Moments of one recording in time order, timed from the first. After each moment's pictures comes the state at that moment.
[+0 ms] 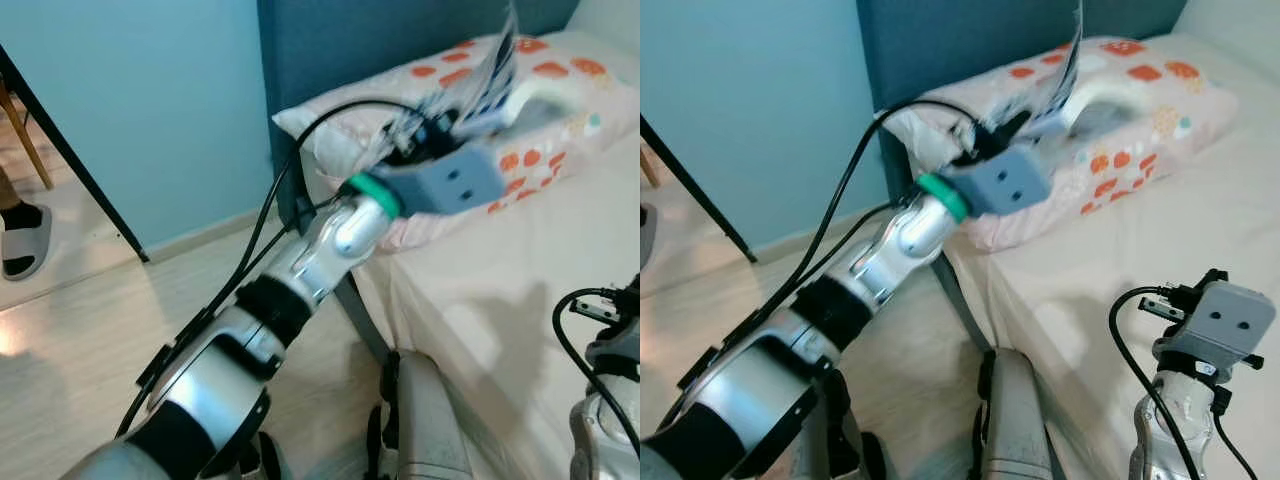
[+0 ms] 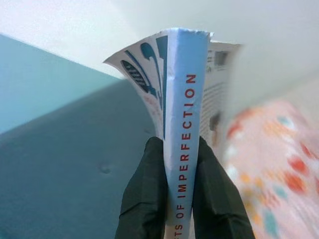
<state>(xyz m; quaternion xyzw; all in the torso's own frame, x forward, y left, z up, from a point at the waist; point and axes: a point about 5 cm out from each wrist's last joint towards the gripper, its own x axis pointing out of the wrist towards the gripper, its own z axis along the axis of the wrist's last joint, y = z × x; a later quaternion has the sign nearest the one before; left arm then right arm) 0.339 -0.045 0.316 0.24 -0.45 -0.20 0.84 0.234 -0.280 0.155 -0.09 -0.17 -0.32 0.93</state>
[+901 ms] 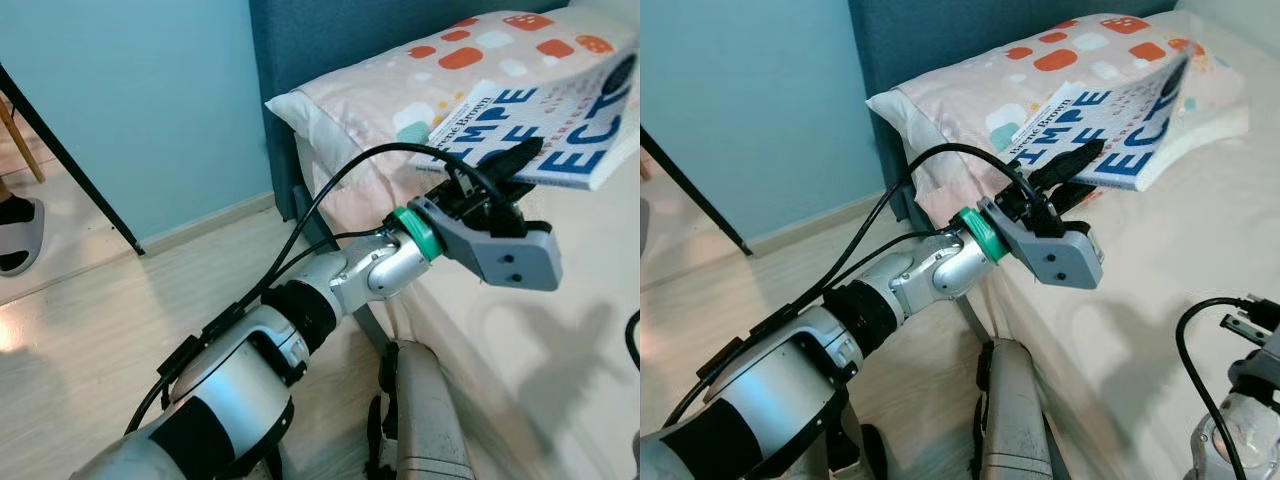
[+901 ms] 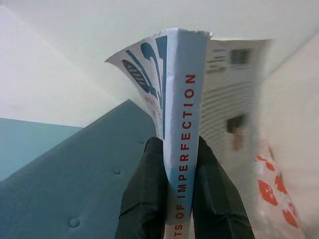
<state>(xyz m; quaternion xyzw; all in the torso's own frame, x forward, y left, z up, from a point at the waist) 0.313 -0.089 0.267 0.32 -0.52 -0.27 0.75 0.195 -0.322 0.182 -0.14 -0.18 -0.45 0.86</state>
